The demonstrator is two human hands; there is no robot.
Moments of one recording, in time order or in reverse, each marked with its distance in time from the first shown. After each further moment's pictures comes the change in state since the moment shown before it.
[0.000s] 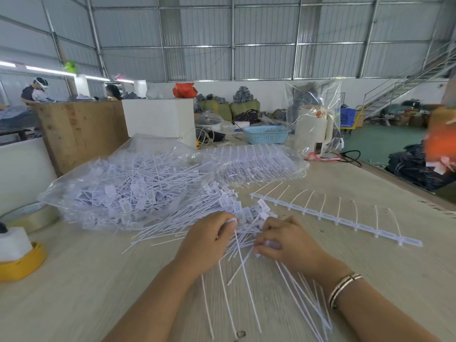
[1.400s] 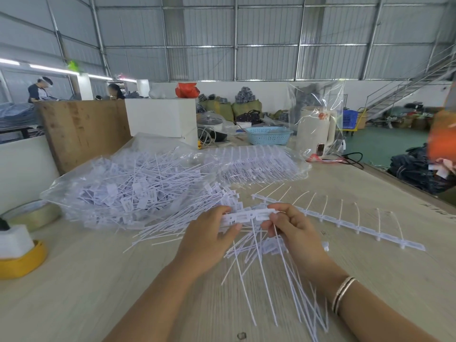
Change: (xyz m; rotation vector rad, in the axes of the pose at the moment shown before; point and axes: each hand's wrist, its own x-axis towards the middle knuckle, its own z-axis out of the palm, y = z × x) left_hand -0.002 0.007 -0.004 0.102 -0.025 -0.126; right_hand 0.003 -0.025 -0.009 1.359 0.383 0.358
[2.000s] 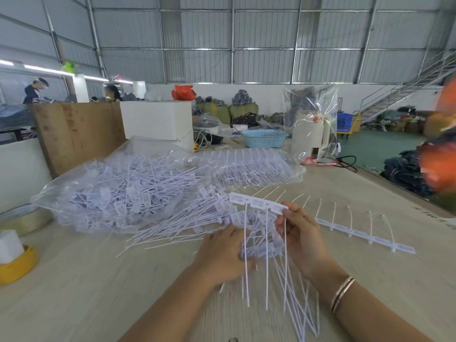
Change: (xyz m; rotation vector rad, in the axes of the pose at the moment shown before) left_hand 0.013 0.012 0.039 0.333 -0.334 0.018; right_hand 0.010 -0.003 -0.017 0.430 0.160 0.057
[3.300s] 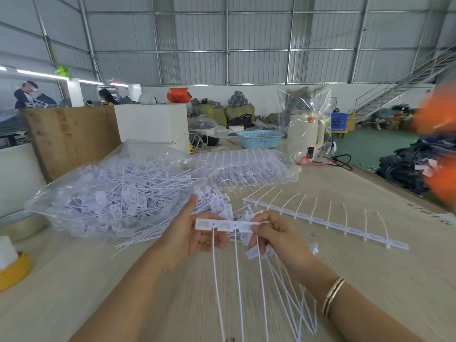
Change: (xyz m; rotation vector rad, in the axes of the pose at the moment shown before) left_hand -0.007 -0.042 -0.053 -1.474 -0.183 -0.205; right_hand -0.012 0.006 0.013 -0.558 -0.276 0.020
